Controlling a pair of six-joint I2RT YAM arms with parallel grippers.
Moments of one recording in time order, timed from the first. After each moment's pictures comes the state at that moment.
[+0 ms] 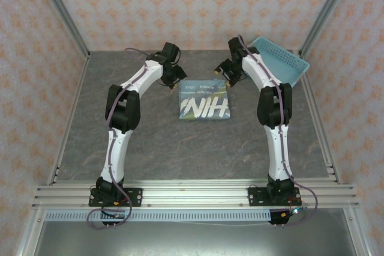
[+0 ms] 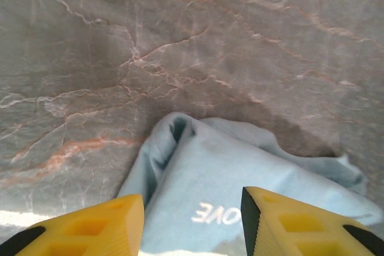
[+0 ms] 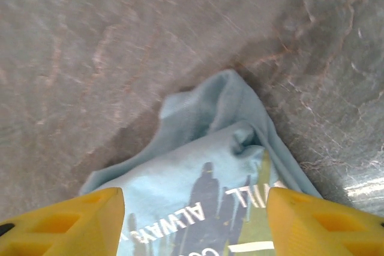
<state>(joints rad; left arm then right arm) -0.30 2.30 2.05 -0.84 0.14 -0.95 0.24 2.34 2.16 -0.98 -0.25 0.95</state>
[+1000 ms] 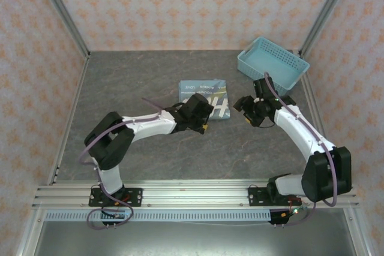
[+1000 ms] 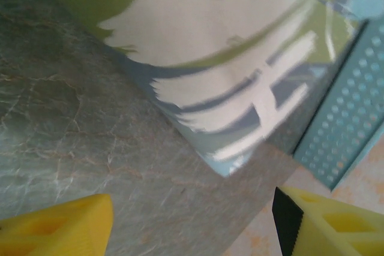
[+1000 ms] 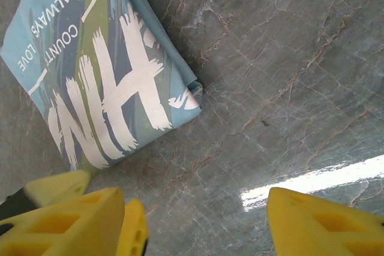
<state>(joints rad) -0.78 1.83 1.13 -0.13 -0.02 -1.91 0.24 1.32 0.99 -0.74 -0.24 0.93</state>
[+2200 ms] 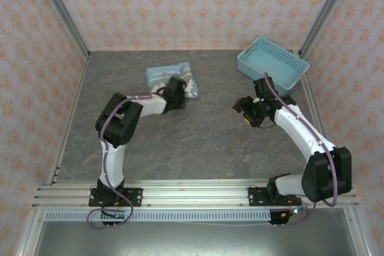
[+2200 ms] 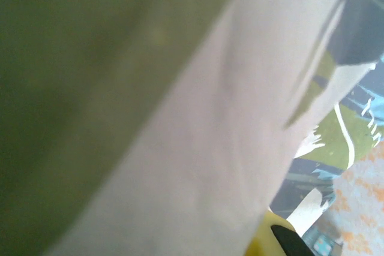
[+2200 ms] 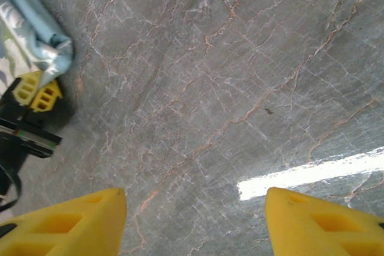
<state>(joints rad) -0.40 2.06 1.23 0.00 -0.12 -1.90 0.24 1.32 1.00 -0.76 -0.27 0.91</state>
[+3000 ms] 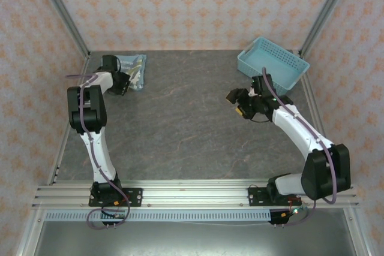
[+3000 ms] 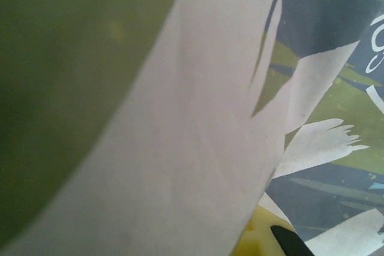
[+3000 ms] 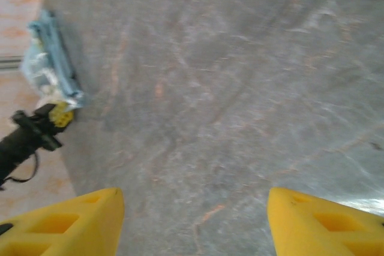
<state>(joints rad) 0.19 2.17 1.56 -0.47 0.15 -1.02 0.26 1.33 0.98 -0.49 -0.39 0.98</state>
